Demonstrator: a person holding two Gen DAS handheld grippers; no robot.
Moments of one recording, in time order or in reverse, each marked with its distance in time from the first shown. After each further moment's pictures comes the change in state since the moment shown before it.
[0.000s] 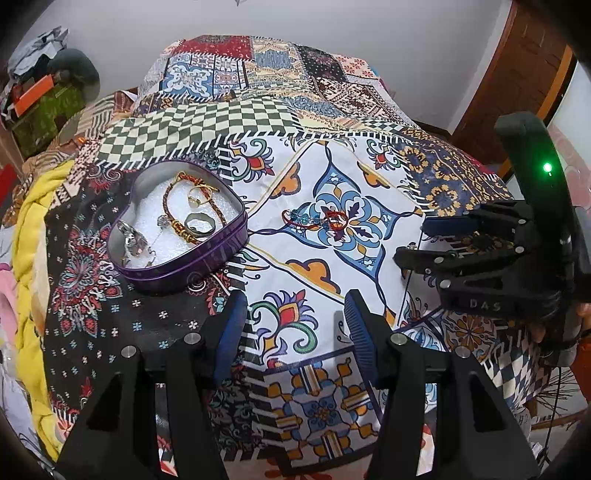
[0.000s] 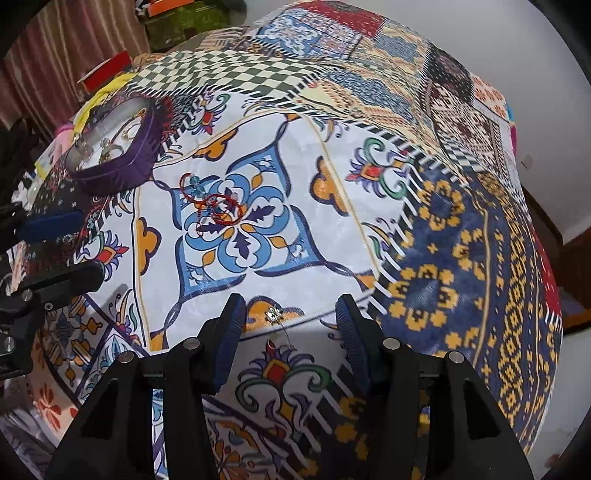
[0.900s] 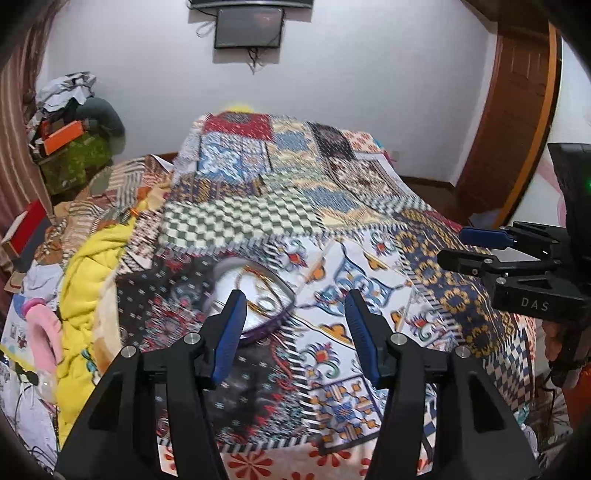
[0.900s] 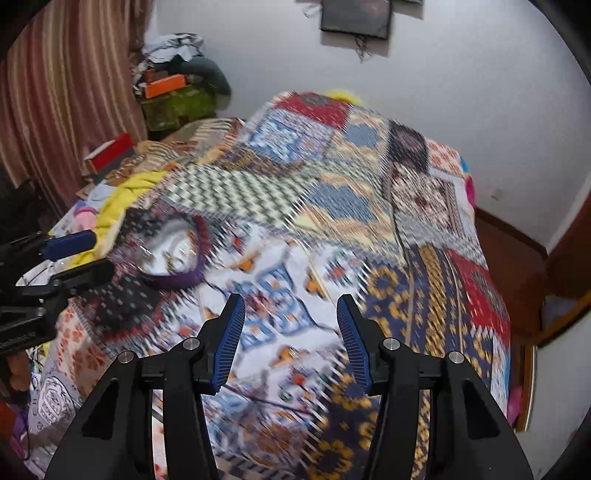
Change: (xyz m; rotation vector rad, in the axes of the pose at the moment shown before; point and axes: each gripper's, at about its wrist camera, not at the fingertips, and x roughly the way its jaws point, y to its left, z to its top) left arm -0.101 0.016 0.016 0.019 -0.250 0.046; right arm -0.109 0.008 0.010 0.121 -0.292 -0.047
